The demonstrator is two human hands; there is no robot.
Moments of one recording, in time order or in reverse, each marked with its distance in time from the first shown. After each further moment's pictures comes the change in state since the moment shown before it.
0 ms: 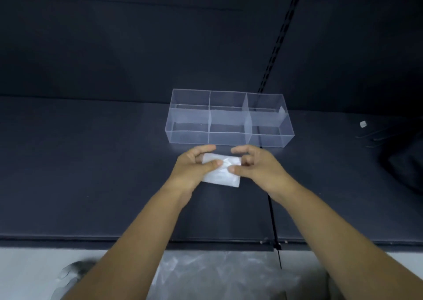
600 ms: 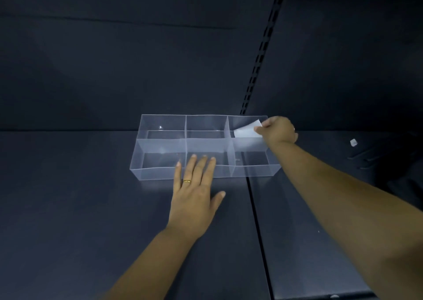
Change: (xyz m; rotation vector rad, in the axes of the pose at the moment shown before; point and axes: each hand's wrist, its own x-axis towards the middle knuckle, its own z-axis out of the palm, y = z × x) left_hand 0.072 -0.038 0.041 1.375 0.161 0.654; right_hand 0.175 0.005 -0.129 -0.518 0.735 0.199
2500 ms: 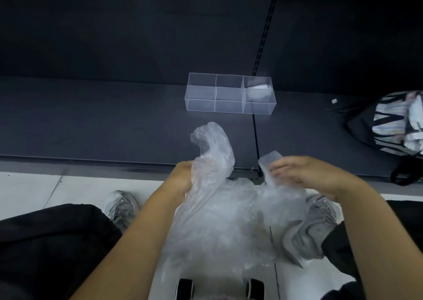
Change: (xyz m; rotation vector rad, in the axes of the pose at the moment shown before) left_hand -0.228 0.039 -0.144 -1.165 -0.386 -0.886; right_hand -0.362 0.086 -0.196 0.160 -0.832 -0.039
